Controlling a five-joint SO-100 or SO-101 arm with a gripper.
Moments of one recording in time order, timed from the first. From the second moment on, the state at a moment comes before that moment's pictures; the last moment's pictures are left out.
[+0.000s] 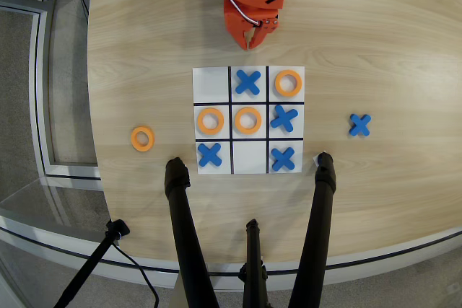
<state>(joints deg) 0.1 192.1 180.4 74.7 -92.8</state>
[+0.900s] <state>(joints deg) 14.4 136.5 125.3 73.7 -90.0</state>
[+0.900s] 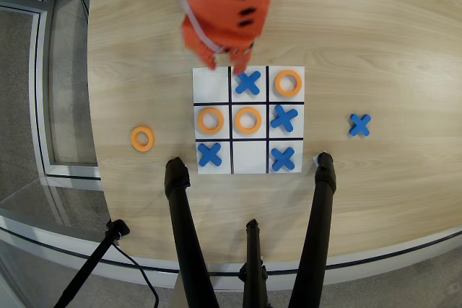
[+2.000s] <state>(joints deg) 30.5 64.2 74.3 51.2 -90.0</state>
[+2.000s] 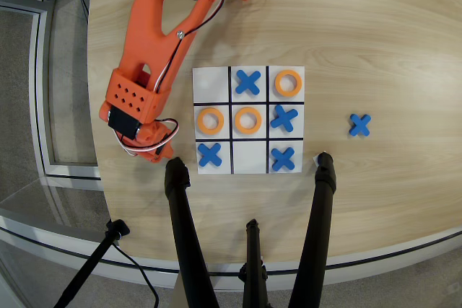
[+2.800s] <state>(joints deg) 33.2 52.8 65.4 50.5 -90.0</state>
